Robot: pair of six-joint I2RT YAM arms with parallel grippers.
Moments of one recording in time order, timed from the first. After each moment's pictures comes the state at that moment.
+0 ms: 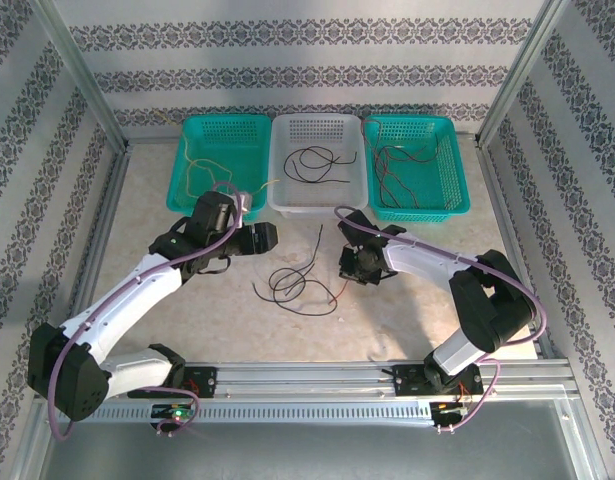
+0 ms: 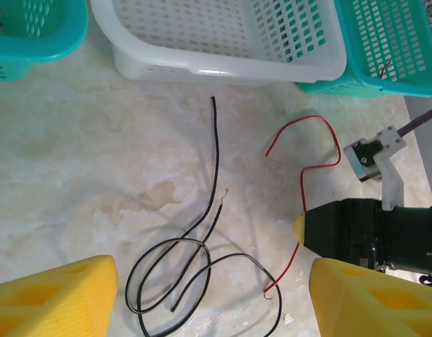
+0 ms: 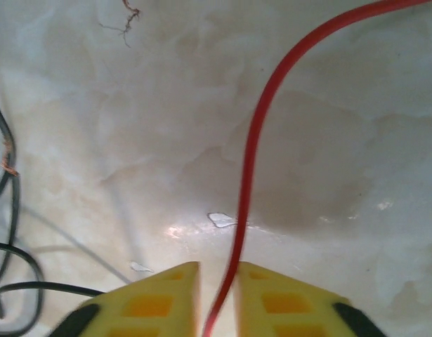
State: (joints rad) left arm -0.47 1.18 0.94 -0.48 0.21 -0.56; right arm 0.58 1.58 0.92 -0.63 -0.09 0.89
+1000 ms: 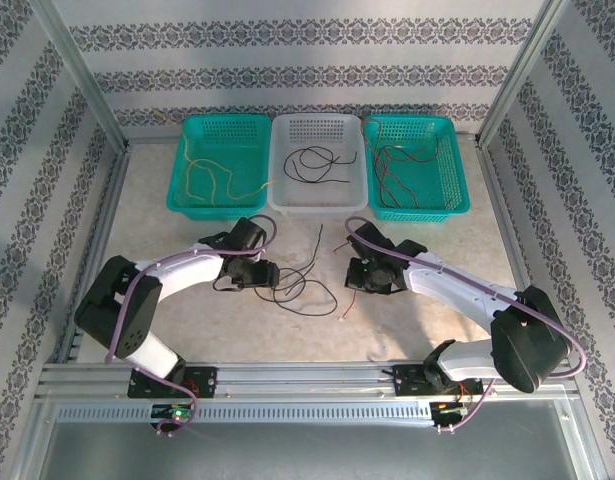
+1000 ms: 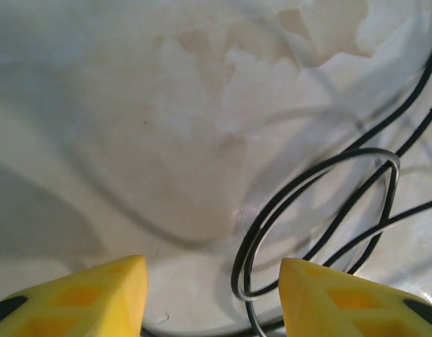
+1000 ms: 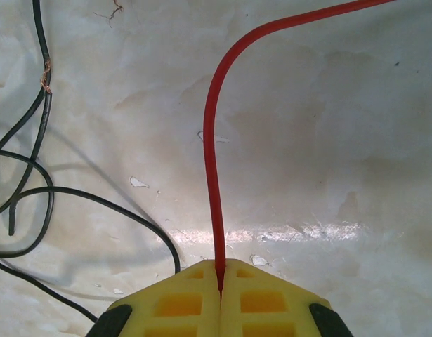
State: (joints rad) left arm -0.51 1.58 0.82 -0.44 0.24 -0.54; right arm 0.65 1.33 0.81 -0.70 -0.04 0.87
